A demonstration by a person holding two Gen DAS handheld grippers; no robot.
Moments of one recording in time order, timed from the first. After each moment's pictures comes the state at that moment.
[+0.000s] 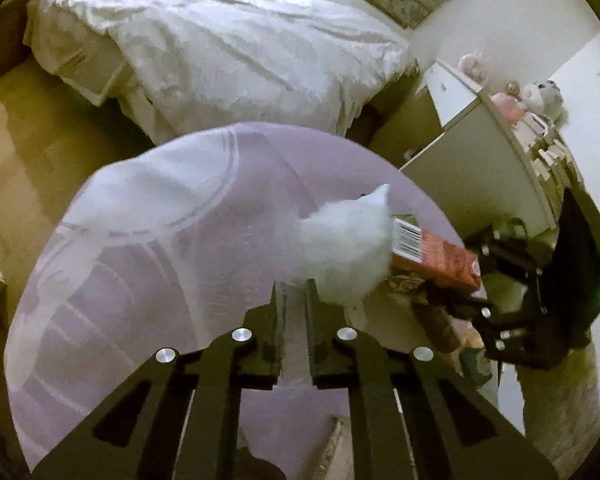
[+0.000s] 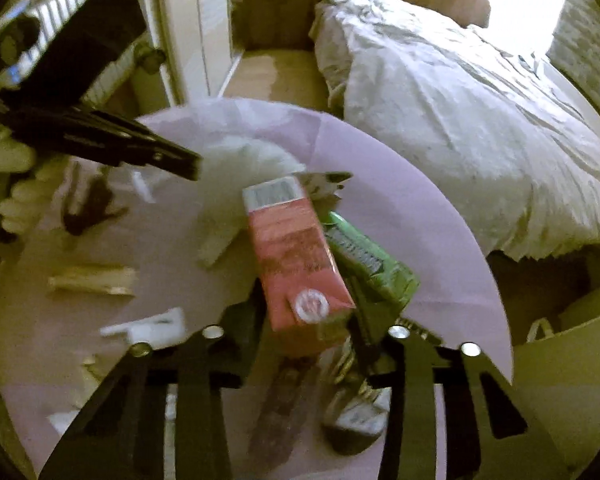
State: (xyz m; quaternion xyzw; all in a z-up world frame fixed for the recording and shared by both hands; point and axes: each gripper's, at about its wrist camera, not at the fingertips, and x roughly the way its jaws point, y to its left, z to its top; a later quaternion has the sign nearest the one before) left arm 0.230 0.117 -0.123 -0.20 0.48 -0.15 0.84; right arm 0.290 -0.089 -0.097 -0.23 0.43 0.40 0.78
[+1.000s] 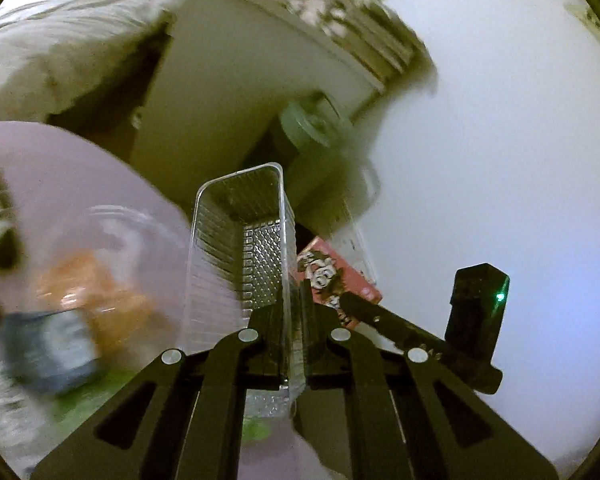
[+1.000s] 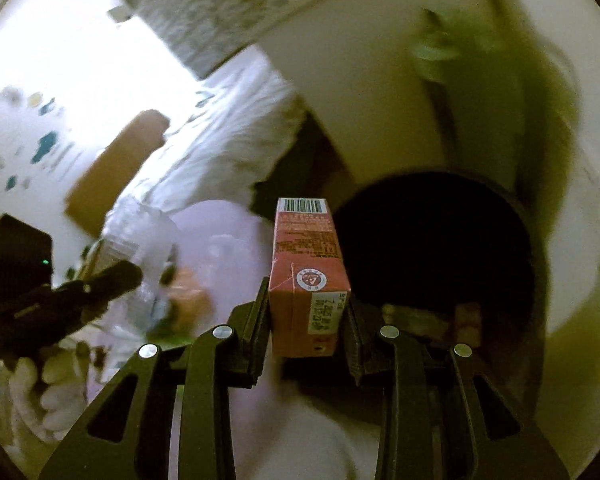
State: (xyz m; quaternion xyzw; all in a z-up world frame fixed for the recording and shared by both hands) left arm 0.151 -0.245 -0.077 -0.11 0.47 -0.45 0.75; right arm 0.062 -0.473 -0.130 0.30 0.37 0.00 0.88
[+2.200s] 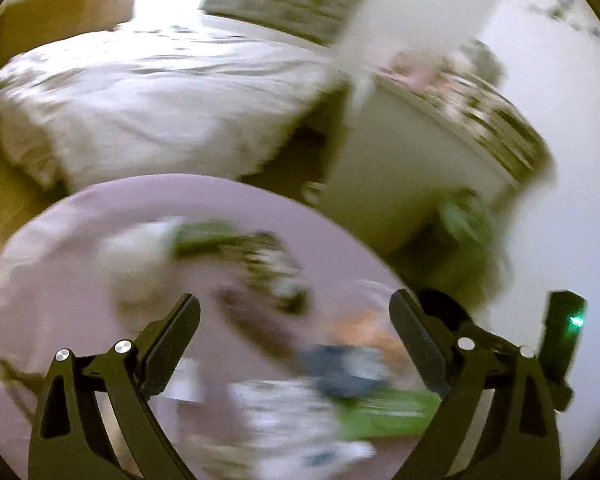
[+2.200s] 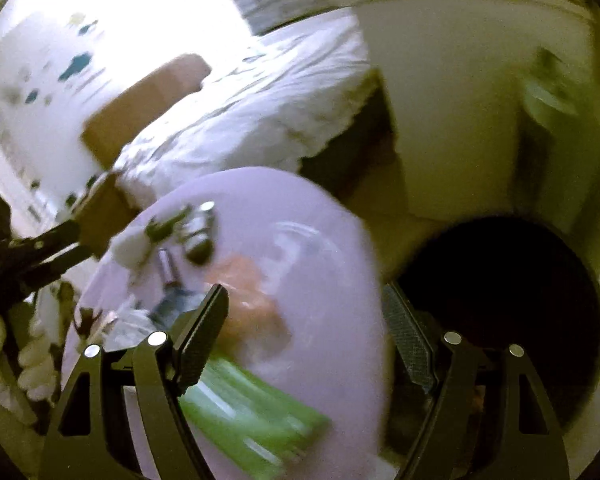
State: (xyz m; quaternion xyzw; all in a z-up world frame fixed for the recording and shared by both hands) left arm 0.189 -0.041 -0.053 -0.12 0.40 -0.18 0.89; right arm 0.155 -0.328 -0.101 0.15 0.40 0.11 0.90
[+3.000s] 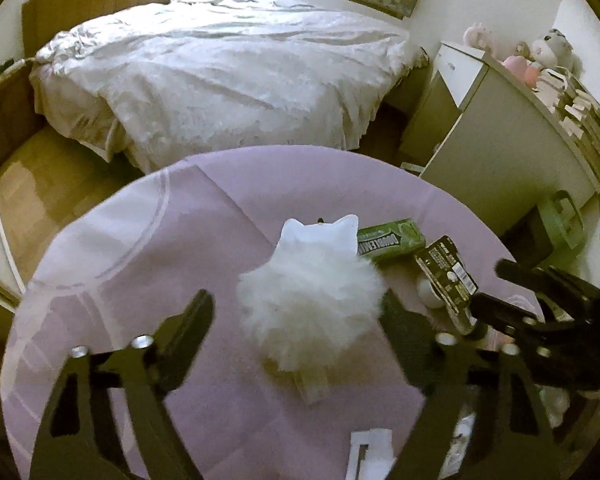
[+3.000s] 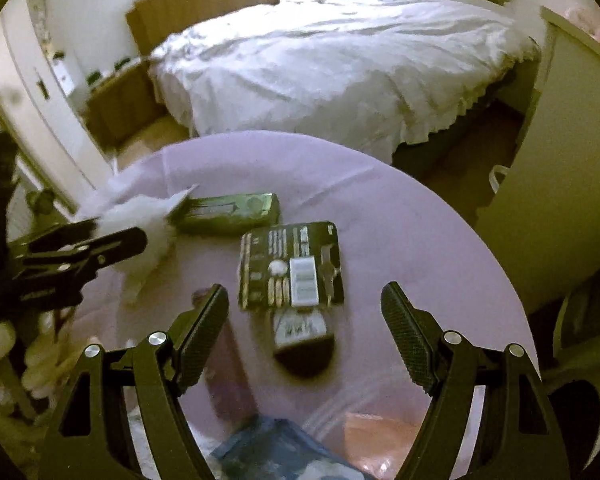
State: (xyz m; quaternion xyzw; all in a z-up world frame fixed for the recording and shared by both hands) left arm 0.264 0.031 -0.121 -0.08 0.46 -0.09 0.88; right arm 0.317 -0.160 -0.129 -0.04 0.49 0.18 0.85
